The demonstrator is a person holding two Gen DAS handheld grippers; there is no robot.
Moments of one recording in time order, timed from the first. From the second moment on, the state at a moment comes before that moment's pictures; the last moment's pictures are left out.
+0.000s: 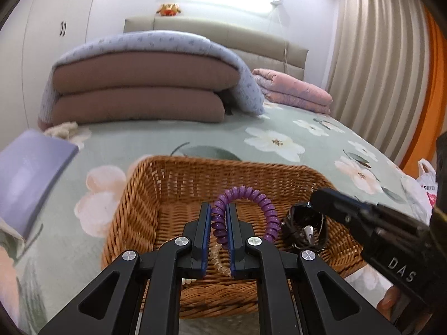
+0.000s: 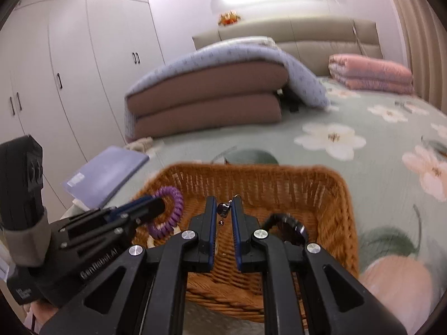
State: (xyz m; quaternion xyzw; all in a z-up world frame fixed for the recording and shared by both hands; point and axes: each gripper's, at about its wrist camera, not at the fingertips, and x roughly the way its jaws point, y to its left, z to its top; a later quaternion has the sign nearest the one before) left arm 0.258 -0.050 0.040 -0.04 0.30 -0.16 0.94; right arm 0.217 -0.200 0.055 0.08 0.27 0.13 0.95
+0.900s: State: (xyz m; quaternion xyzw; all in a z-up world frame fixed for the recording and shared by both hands) left arm 0.249 -0.037 0.033 -0.05 0.30 -0.13 0.94; right arm 0.209 -0.211 0.045 0.09 0.27 0.12 0.95
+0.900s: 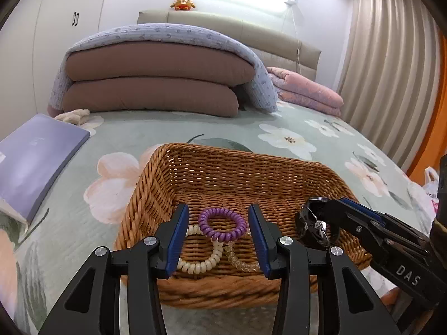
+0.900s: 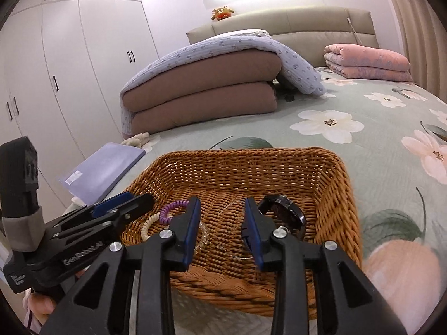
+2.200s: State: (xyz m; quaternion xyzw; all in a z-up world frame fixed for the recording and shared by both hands) left arm 0.106 -0.010 0.001 -0.06 0.36 -0.21 0.91; right arm 0.056 -0.269 0.024 0.08 0.29 0.08 0.95
